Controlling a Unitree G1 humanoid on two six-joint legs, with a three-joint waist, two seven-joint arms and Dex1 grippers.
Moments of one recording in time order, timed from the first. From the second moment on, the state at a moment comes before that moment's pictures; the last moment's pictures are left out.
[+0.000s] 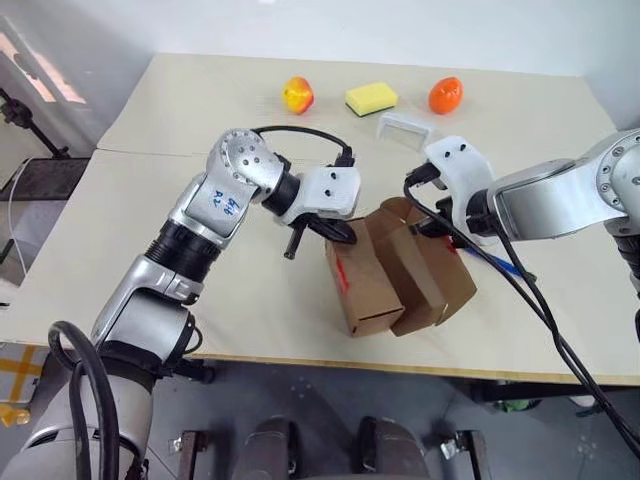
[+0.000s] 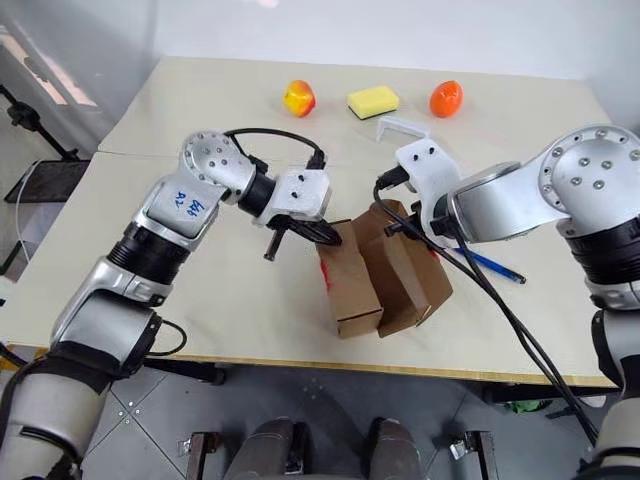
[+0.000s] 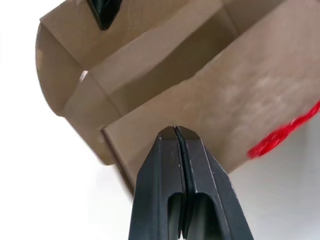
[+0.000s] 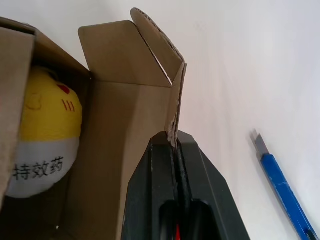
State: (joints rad) left arm -1.20 0.46 -0.44 0.41 0.04 0.10 -1.35; right arm -1.22 -0.99 0.50 0.00 1.96 1.37 -0.80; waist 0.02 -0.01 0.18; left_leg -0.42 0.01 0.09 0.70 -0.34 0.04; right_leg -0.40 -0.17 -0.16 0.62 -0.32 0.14
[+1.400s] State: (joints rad) left arm -0.90 0.55 -0.48 0.21 0.25 0.04 -1.31; right arm -0.88 -0.88 0.30 -0.02 1.95 1.27 -0.78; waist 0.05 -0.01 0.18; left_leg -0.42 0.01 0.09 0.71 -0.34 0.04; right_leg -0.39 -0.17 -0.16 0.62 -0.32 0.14
